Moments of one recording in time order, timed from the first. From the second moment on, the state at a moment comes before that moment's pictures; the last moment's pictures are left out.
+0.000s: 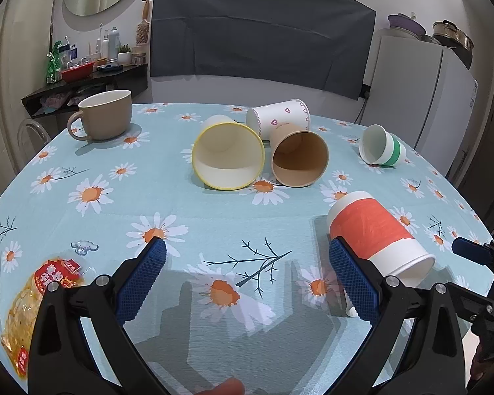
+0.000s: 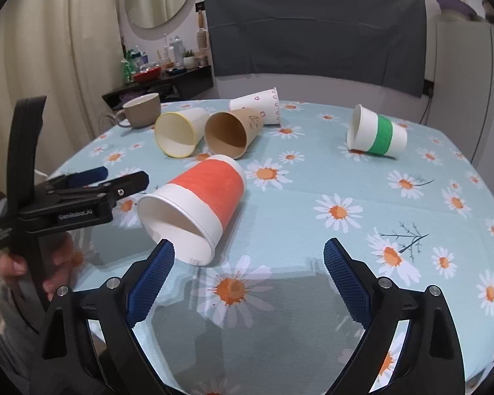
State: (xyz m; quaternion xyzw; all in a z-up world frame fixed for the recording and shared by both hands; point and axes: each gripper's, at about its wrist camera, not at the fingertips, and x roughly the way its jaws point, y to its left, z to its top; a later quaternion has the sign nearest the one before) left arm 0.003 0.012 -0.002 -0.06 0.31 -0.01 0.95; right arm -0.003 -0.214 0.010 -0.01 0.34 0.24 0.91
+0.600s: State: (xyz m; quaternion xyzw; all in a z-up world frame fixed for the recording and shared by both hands) left arm 0.029 0.016 -0.007 -0.09 0.39 -0.03 0.92; right arm 0.046 -0.269 -0.009 0.00 0.38 0.19 0.91
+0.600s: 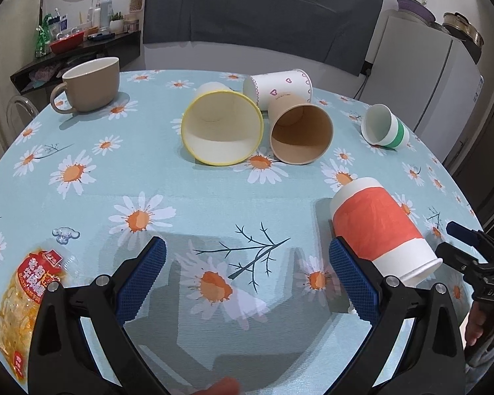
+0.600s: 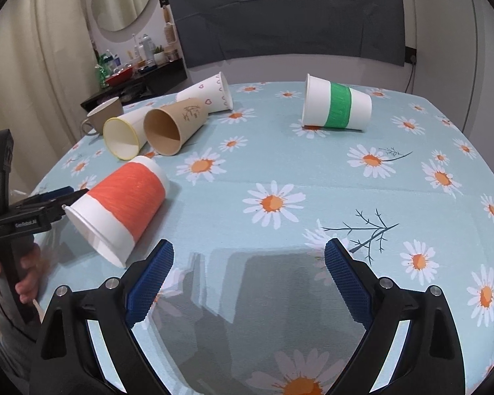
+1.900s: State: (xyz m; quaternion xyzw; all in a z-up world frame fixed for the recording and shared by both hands) left arm 0.160 -0.071 -0.004 -0.08 0.70 -0.05 0.70; right arm 0.069 -0.275 -0.015 0.00 0.38 0.25 0.89
